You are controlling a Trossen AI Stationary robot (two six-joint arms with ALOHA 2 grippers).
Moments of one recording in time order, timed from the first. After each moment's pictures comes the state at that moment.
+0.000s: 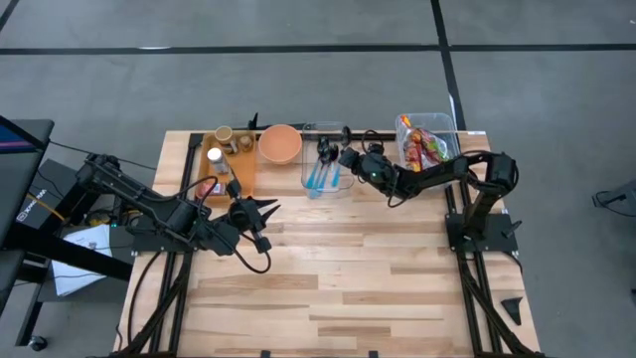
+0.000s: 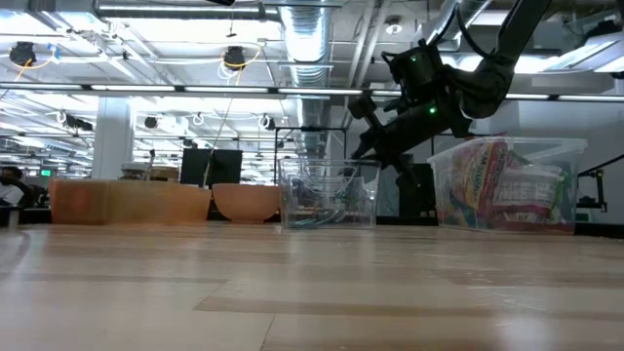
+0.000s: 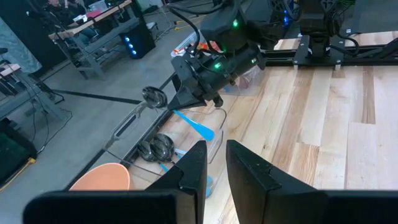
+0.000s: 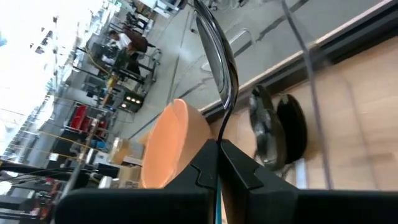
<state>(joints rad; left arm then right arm) -0.48 1.16 0.98 -0.40 -1.04 -0.22 -0.34 1.75 0.71 0.73 0.51 1.22</state>
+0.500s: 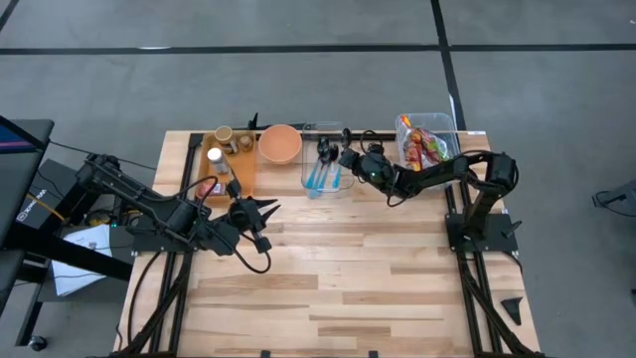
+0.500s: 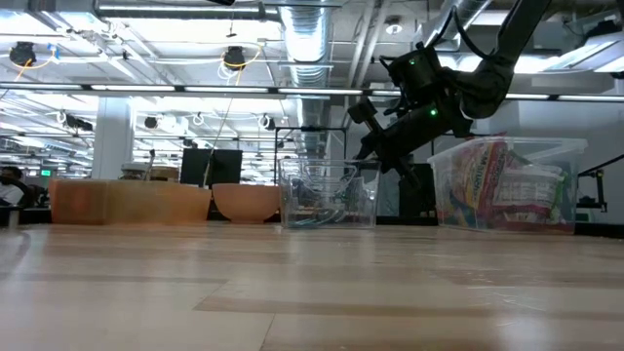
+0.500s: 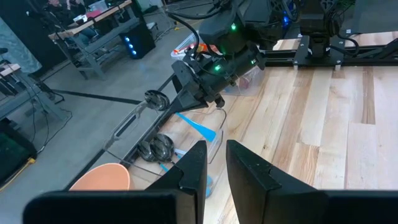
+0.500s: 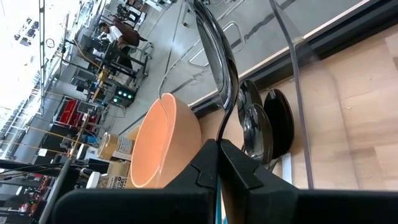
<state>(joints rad) -0.48 1.16 0.98 -0.40 -1.04 -0.22 -0.34 1.76 0.71 0.68 0.49 1.22</state>
